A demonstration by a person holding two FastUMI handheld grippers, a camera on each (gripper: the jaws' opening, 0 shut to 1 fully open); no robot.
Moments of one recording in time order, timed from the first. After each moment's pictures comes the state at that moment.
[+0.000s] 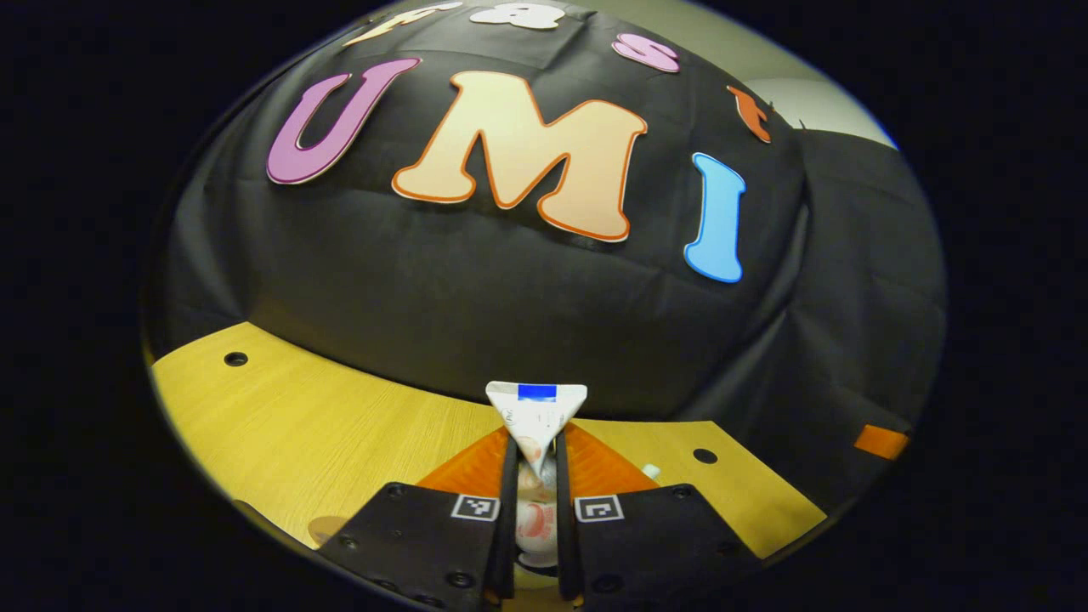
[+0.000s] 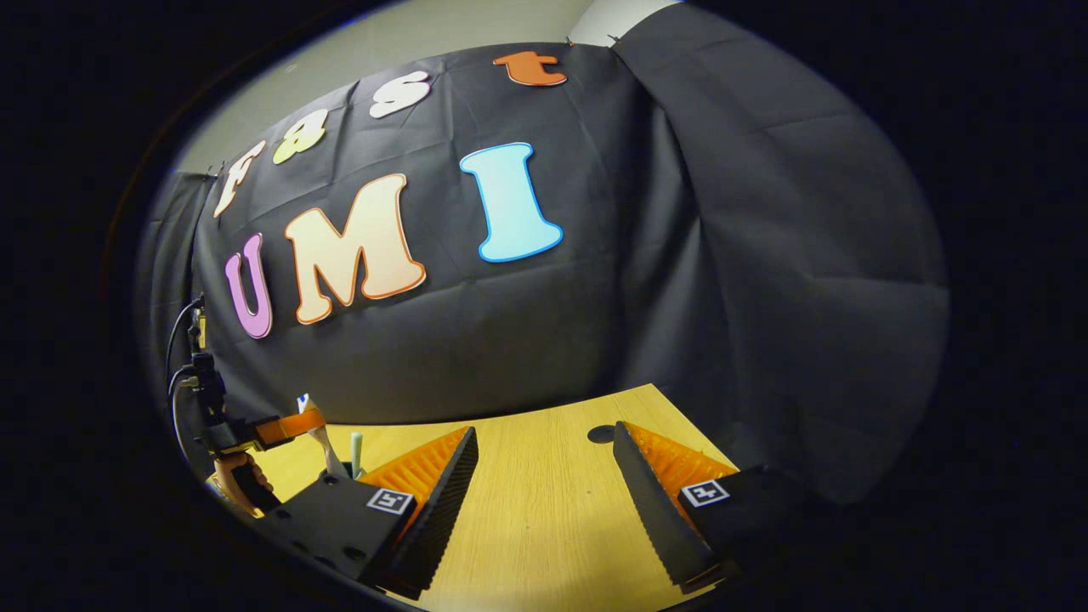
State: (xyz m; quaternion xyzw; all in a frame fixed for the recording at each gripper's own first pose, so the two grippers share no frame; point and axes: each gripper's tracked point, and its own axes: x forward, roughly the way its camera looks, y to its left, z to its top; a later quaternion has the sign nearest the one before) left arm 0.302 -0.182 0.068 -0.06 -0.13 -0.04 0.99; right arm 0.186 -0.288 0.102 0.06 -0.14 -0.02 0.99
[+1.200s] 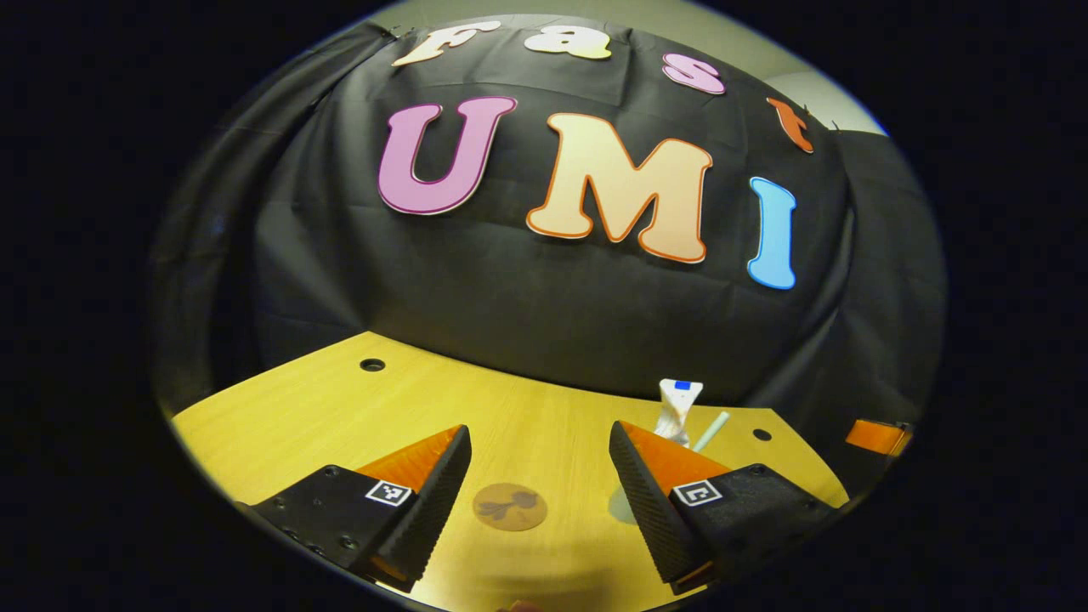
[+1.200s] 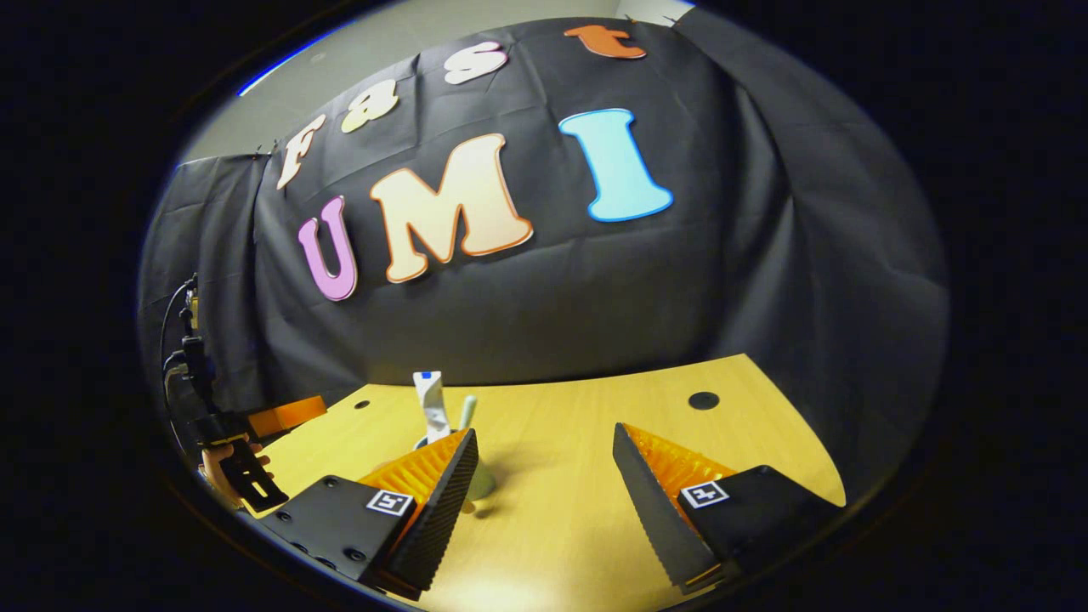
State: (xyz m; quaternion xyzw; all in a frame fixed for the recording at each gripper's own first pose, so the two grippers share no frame) left arm 0.153 -0.053 0.034 -0.07 -0.11 0.09 0.99; right arm 0.175 -0.147 0.078 0.02 -0.06 0.11 0.99
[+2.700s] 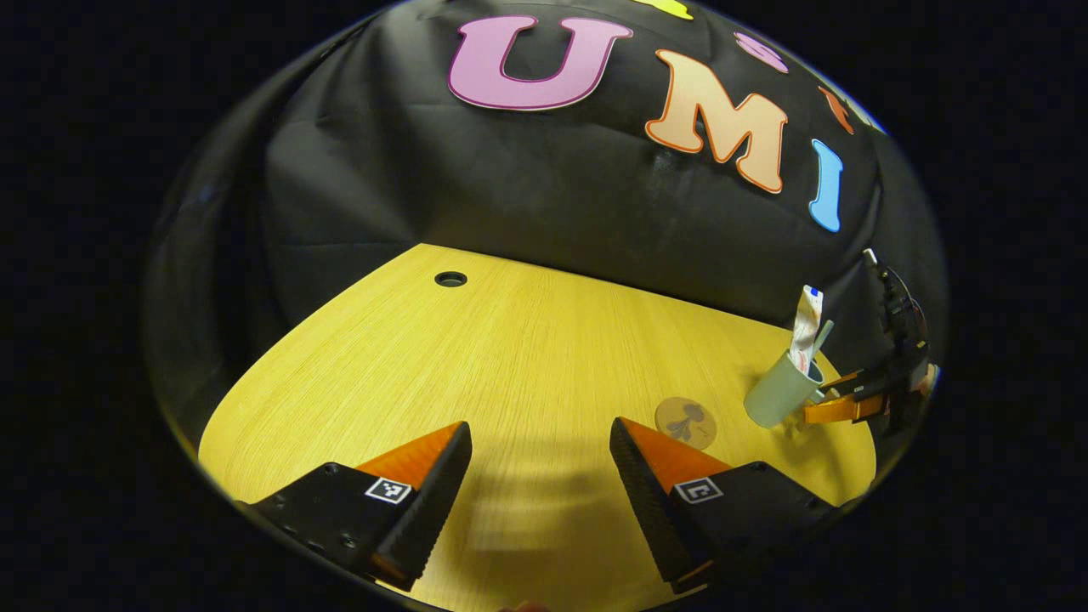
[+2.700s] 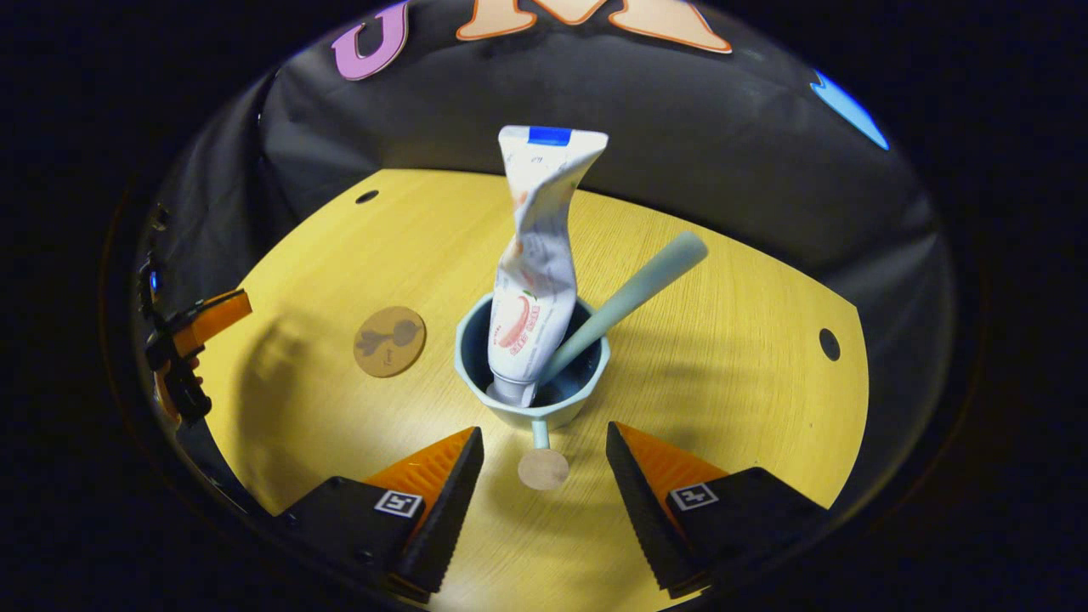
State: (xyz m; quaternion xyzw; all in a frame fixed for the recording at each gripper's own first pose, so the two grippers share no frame) left arm 0.138 0.129 -0.069 -0.08 0.05 0.07 0.99; right arm 0.278 -0.031 -0.076 -0.19 0.29 0.10 0.93
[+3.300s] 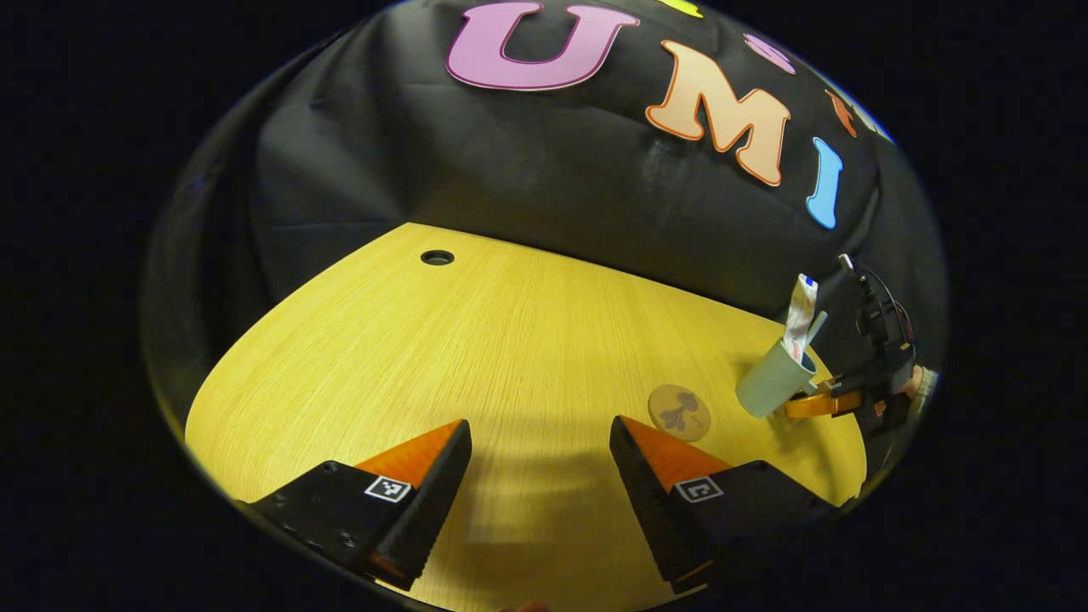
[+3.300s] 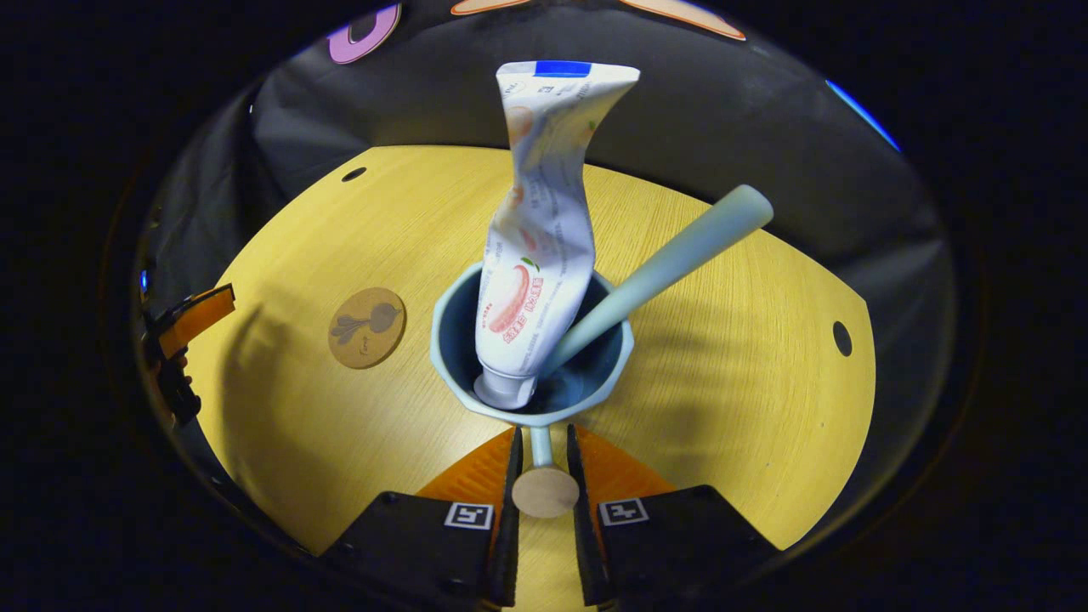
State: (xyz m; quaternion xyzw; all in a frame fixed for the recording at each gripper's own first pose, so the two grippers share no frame) left arm 0.146 0.118 -0.084 -0.10 0.08 0.04 0.99; right arm 0.290 -0.032 -0.091 -0.19 0.32 0.09 0.92
